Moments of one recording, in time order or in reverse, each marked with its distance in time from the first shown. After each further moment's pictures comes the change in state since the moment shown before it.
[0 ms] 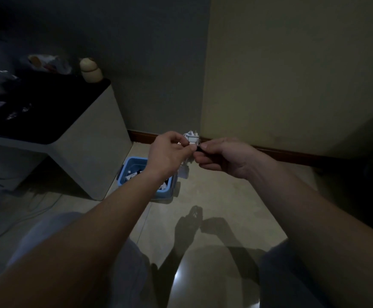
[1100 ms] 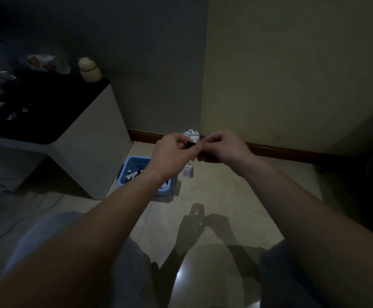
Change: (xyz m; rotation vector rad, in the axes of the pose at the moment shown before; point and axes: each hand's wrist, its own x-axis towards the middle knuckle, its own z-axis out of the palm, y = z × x) left_hand 0.001 0.000 0.005 0.149 -0.100 0.080; right_hand 0.008 0.006 -0.002 -0.412 0.225 -0.234
